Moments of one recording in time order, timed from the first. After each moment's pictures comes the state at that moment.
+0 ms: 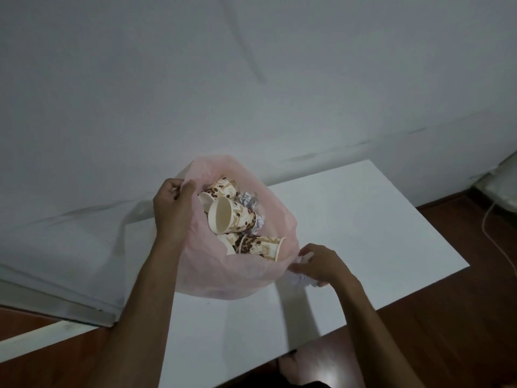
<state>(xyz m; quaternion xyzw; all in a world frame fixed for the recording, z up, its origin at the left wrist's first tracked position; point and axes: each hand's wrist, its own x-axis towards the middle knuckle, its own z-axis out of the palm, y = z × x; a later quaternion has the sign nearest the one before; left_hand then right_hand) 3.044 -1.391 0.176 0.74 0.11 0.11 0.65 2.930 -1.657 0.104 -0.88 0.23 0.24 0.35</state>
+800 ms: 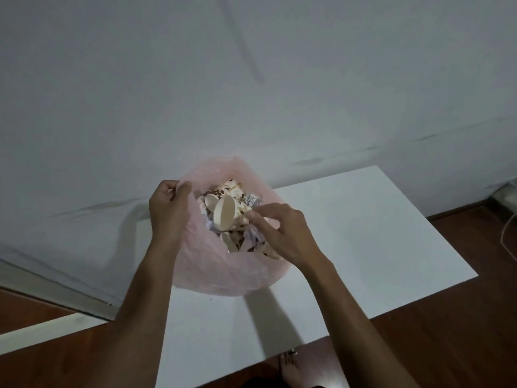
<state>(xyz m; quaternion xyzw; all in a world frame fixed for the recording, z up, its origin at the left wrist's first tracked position) 3.028 -1.381 0.187 0.74 0.14 0.15 0.64 2.951 -1.589 0.186 -0.88 -0.06 -0.08 0.46</state>
